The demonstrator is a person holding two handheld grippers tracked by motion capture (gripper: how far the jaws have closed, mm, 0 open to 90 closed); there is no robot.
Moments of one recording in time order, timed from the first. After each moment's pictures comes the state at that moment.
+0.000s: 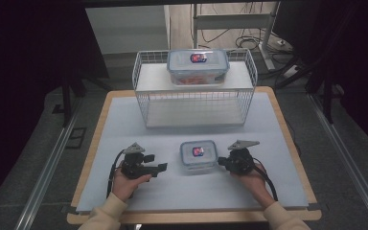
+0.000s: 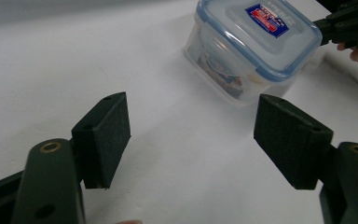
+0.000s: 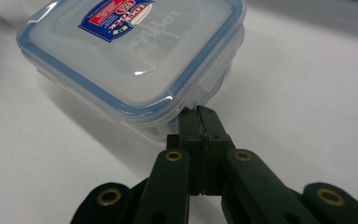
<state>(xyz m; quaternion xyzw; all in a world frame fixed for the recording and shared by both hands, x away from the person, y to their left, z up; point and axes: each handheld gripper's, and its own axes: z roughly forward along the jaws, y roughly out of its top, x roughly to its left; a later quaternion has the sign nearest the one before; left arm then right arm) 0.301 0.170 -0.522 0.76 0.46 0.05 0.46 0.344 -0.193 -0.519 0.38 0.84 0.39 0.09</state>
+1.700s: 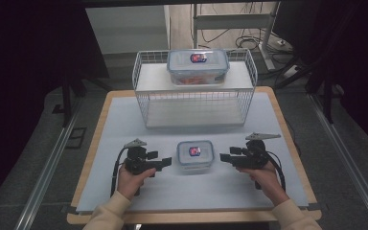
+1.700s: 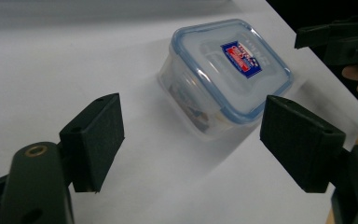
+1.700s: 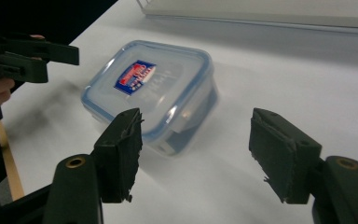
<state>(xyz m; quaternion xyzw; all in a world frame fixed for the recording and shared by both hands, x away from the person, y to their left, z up) 0.311 0.157 -0.510 0.73 0.49 0.01 0.48 0.351 -0.229 -0.489 0.41 0.78 0.47 0.01</state>
